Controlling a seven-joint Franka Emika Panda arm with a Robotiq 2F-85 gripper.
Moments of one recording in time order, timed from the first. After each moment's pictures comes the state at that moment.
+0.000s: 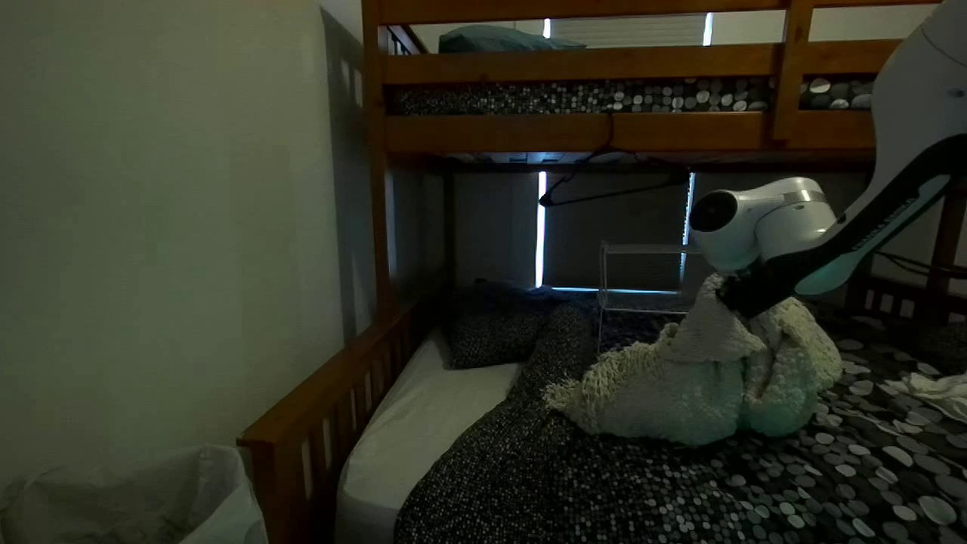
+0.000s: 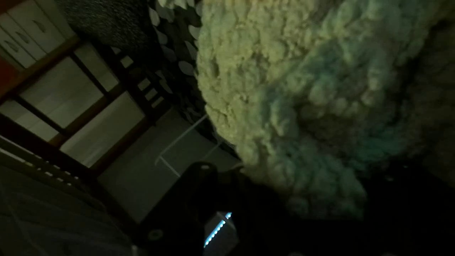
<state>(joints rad) -0.15 -0.09 -0.32 -2.35 -1.52 2.40 1.20</state>
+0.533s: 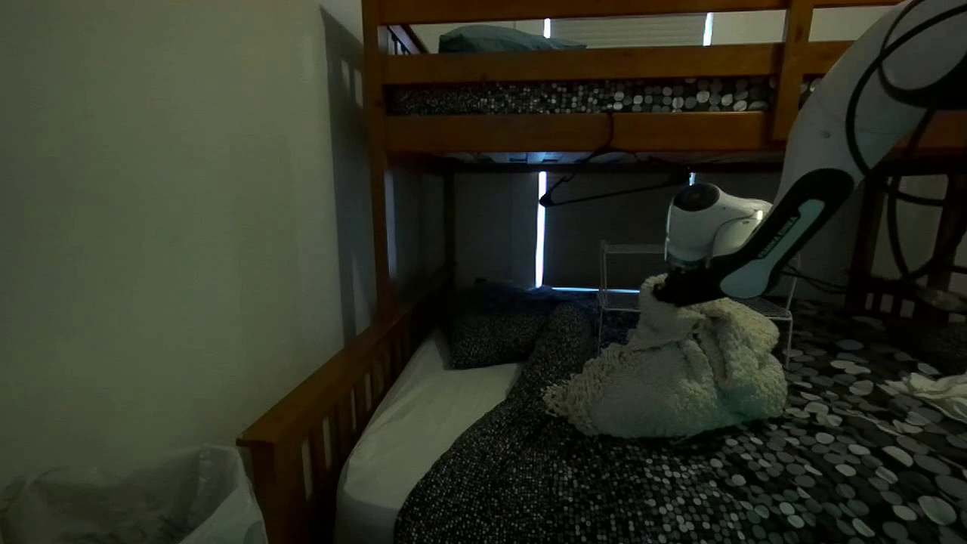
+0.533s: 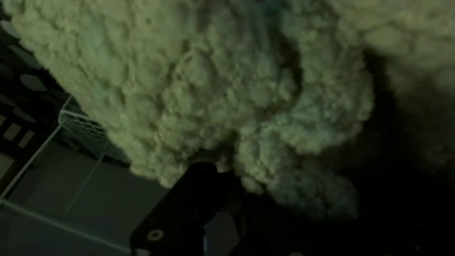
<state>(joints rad) -0.21 0.21 -0.30 -2.08 -1.09 2.84 1.04</state>
